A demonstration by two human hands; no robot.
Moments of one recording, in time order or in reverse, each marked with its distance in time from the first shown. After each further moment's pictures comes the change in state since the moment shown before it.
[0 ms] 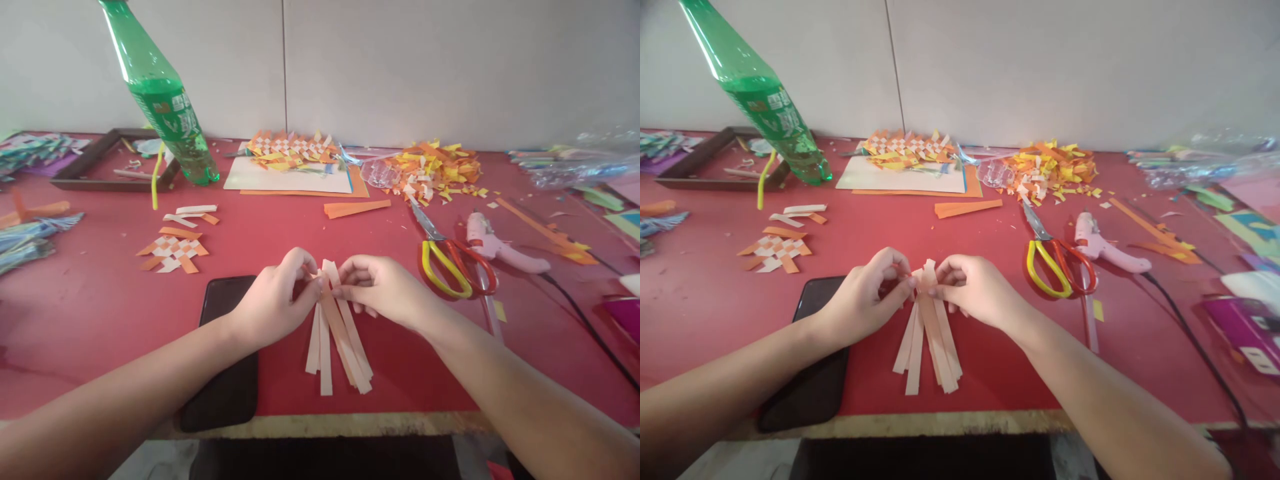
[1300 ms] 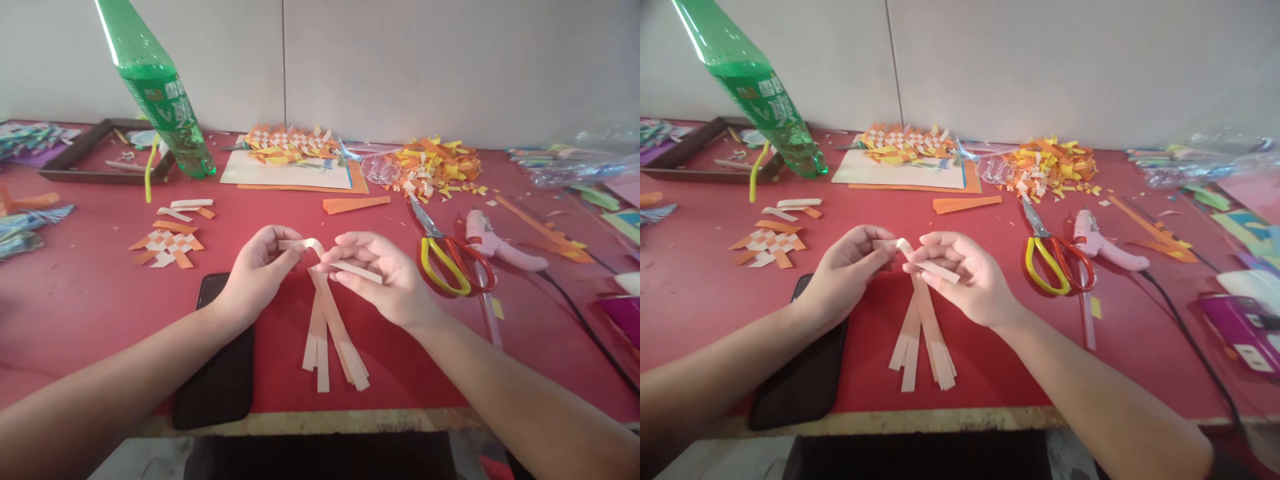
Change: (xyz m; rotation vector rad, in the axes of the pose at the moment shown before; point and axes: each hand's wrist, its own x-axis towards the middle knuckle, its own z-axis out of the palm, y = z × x) left_hand 0.015 -0.013 0.002 -0.726 0.275 -0.113; right_hand -0.002 0.003 0.013 0.480 -0.031 -0.549
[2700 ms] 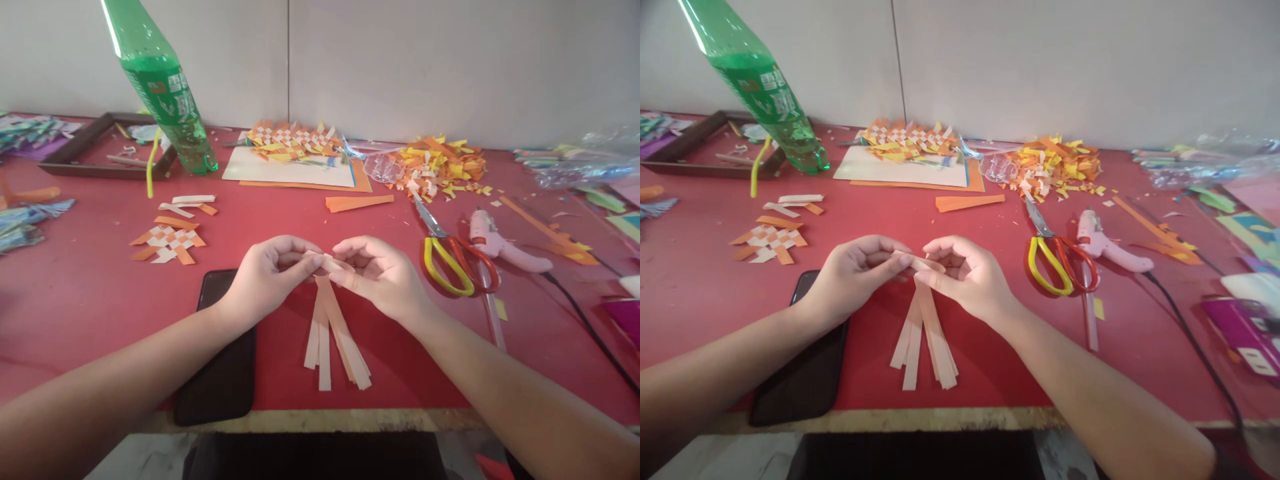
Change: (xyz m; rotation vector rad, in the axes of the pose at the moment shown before) left_hand -0.008 0.010 0.003 0.073 -0.137 -0.061; right_hand 0.005 0.008 -0.003 -0.290 0.145 0.090
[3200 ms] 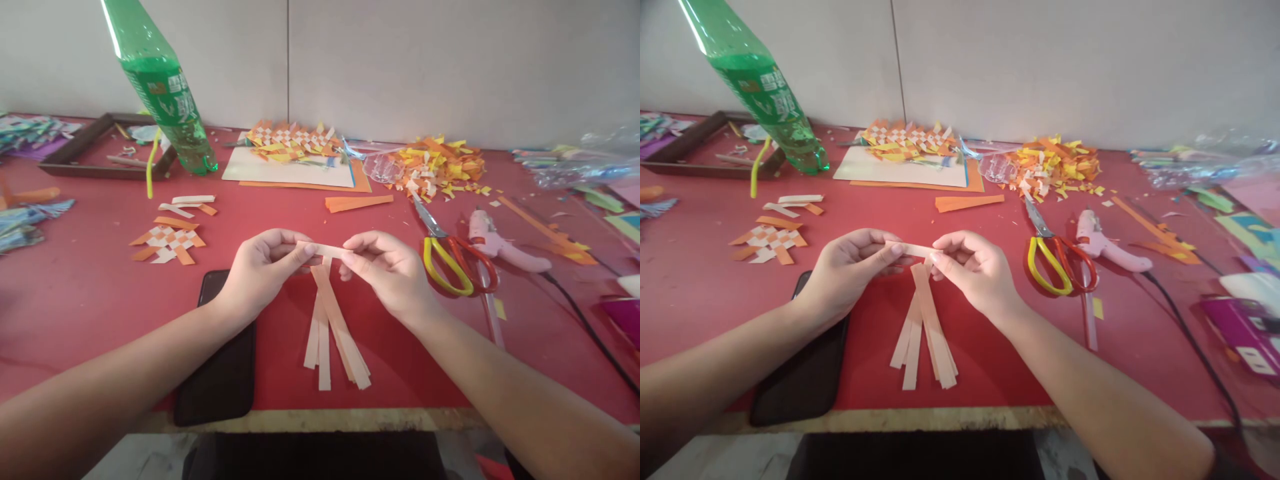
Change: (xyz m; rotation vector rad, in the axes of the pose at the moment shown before) left_hand 0.003 -0.003 -0.003 -0.130 0.089 -0.011; right_hand 0.003 -0.003 -0.001 0.058 0.097 -0.051
